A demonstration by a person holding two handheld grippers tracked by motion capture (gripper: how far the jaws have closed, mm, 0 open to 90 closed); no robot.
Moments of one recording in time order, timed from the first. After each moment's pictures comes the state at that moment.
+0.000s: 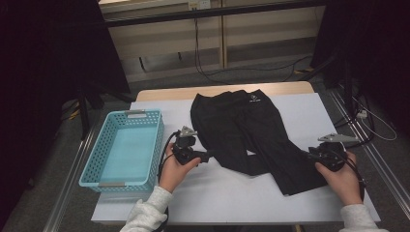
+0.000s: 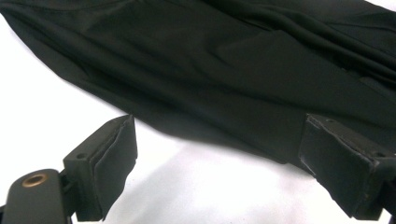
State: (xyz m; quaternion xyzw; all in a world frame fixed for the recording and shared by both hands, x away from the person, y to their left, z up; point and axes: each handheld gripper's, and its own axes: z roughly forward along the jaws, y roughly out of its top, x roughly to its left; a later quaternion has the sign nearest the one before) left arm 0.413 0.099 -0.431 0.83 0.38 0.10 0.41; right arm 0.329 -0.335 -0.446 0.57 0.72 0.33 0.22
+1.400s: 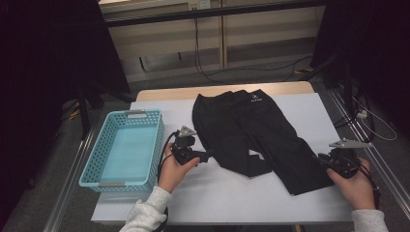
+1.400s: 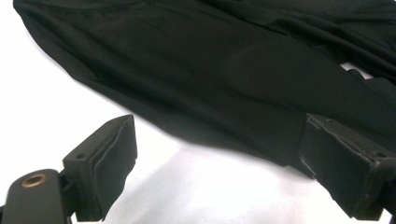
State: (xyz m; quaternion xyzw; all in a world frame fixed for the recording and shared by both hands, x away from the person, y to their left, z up) left arm 0.412 0.101 -0.428 0.82 0.38 0.10 0.41; right arm 0.299 -0.355 -0.442 0.58 0.73 0.30 0.22
